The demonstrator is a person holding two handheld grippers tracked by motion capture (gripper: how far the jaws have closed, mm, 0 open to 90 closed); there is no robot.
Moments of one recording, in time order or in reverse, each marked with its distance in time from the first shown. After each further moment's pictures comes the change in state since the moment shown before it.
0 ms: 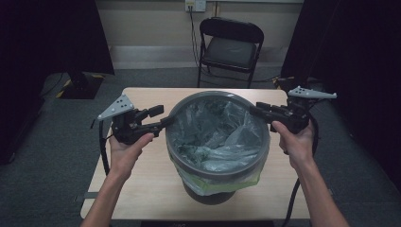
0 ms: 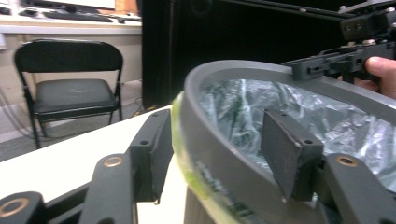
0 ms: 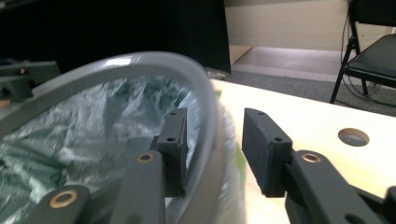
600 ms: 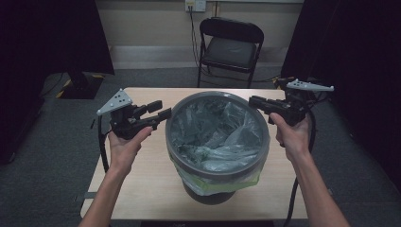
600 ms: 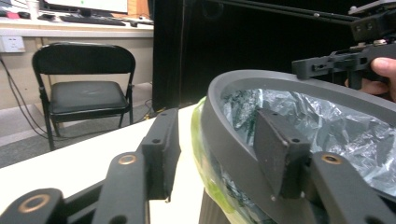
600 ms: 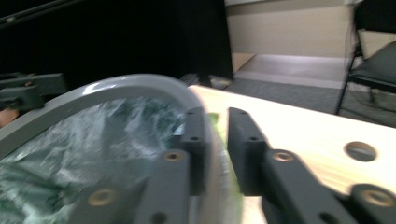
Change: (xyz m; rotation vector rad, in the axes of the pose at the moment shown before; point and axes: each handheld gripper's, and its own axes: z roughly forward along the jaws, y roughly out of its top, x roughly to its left) left arm 0.008 0.005 0.003 -0.016 0.038 -0.004; right arm -0.006 0.012 0.010 -0.032 0.016 0.013
